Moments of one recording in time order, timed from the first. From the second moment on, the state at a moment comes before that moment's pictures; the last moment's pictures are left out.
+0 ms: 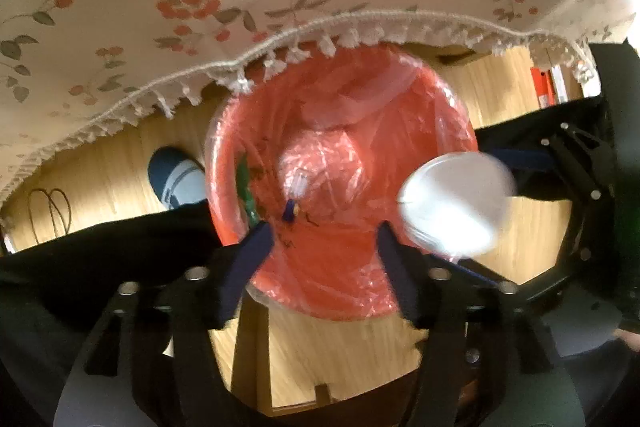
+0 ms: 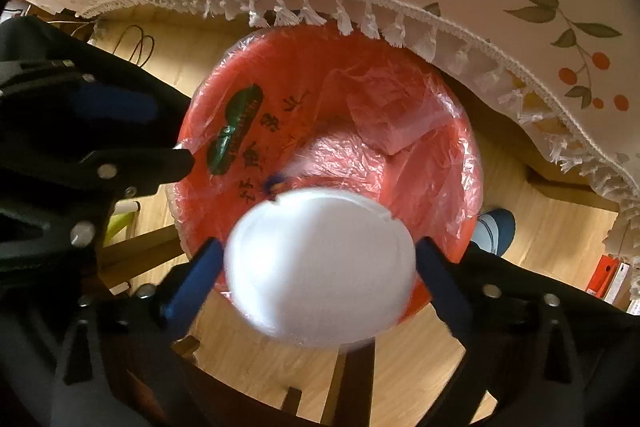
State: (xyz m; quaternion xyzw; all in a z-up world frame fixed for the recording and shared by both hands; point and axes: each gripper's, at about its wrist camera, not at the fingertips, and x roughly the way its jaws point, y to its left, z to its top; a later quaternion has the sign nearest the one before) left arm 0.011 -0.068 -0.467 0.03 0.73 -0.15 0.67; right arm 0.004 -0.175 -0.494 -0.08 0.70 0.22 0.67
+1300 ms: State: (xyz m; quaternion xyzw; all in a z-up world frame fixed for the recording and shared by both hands) left arm 0.111 -0.047 -0.230 0.04 0.46 -0.05 0.88; right arm 0.088 -0.244 -0.229 -0.03 0.38 0.11 0.92
